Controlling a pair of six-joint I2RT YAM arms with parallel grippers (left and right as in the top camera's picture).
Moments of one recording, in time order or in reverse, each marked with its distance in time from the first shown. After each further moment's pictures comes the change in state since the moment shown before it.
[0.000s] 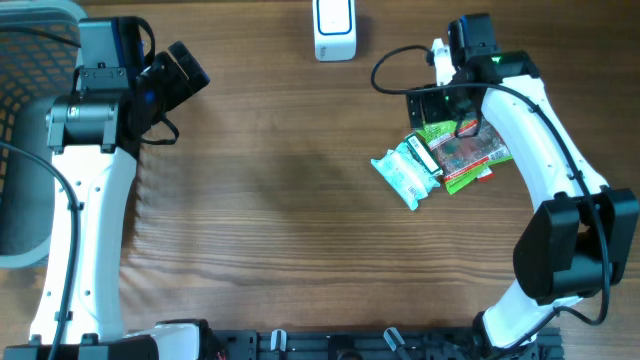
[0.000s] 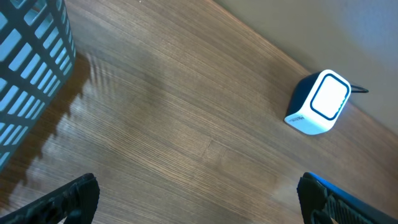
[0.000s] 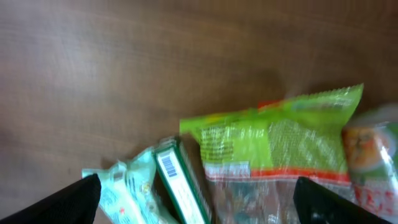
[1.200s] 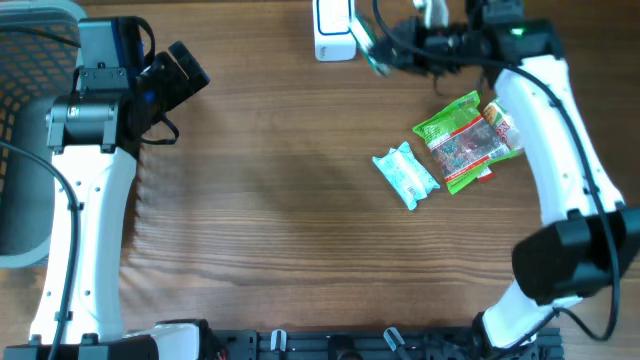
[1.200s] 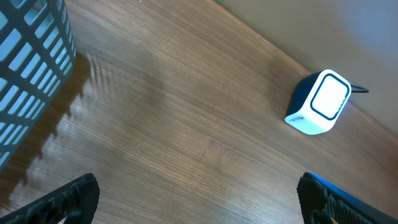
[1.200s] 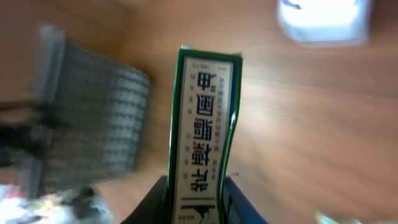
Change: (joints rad) left arm 0.000 0.000 0.000 0.000 0.000 0.000; right arm 0.006 -0.003 0.281 -0.069 -0.659 0.266
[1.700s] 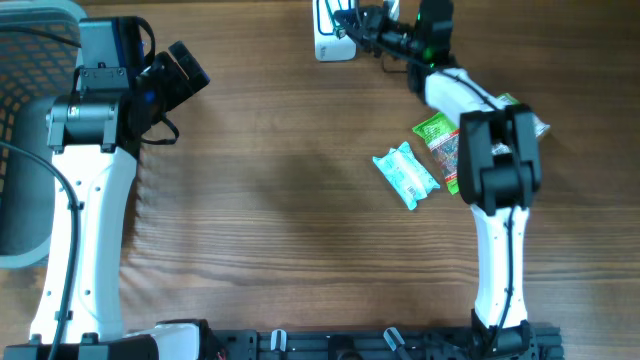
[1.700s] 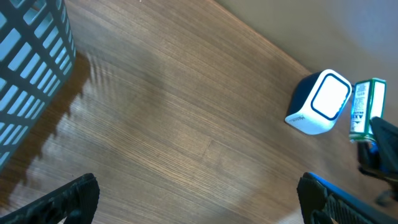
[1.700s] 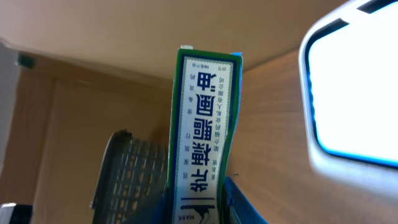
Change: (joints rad) left arm 0.000 0.002 0.000 0.000 0.000 0.000; right arm 0.019 0.590 -0.027 1.457 -0.274 0.903
